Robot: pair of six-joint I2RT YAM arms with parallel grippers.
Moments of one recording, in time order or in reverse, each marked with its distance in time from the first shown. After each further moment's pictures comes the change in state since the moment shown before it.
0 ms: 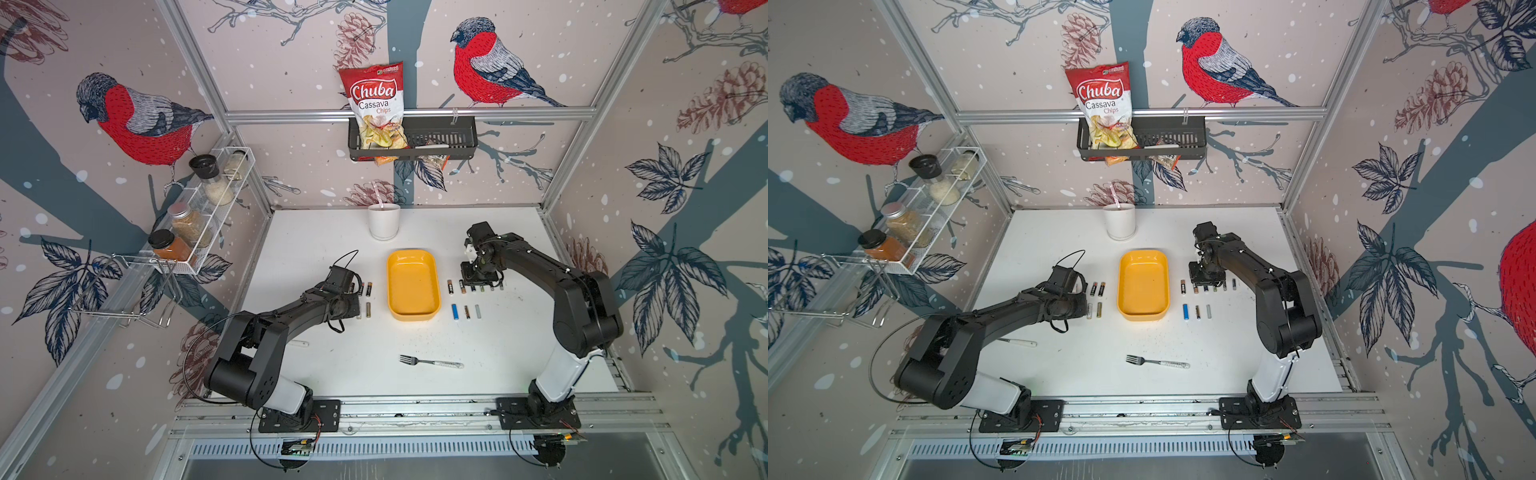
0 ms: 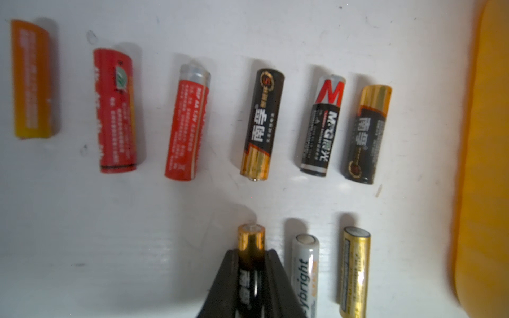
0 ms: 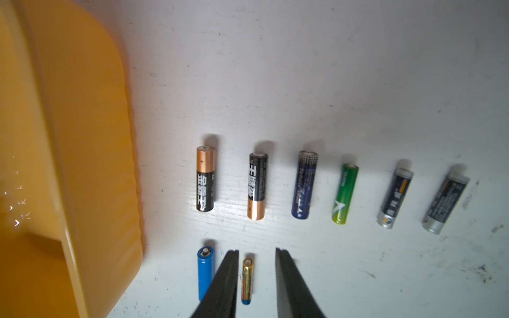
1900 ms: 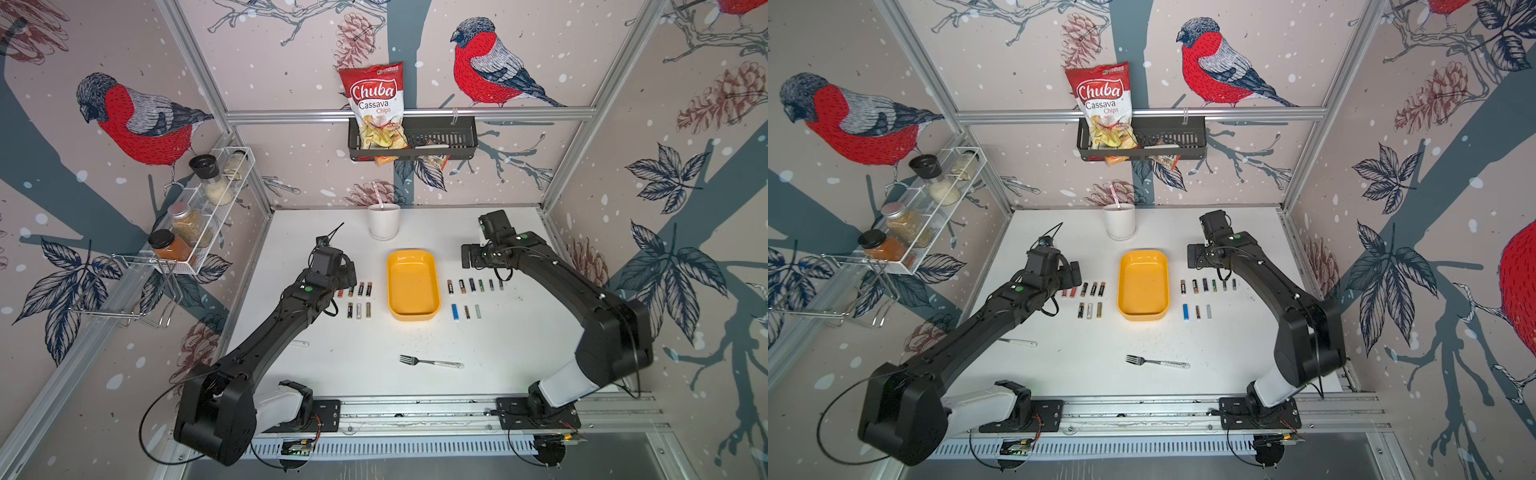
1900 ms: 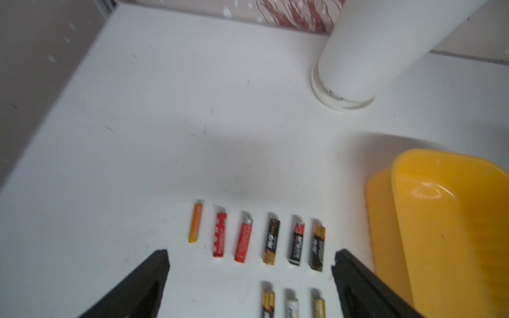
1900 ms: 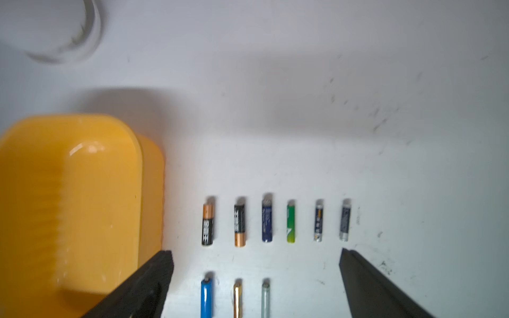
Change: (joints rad) left arm 0.010 -0.303 0.099 0.025 -0.347 0.106; right arm 0.010 -0.267 -0.049 0.168 0.240 0.059
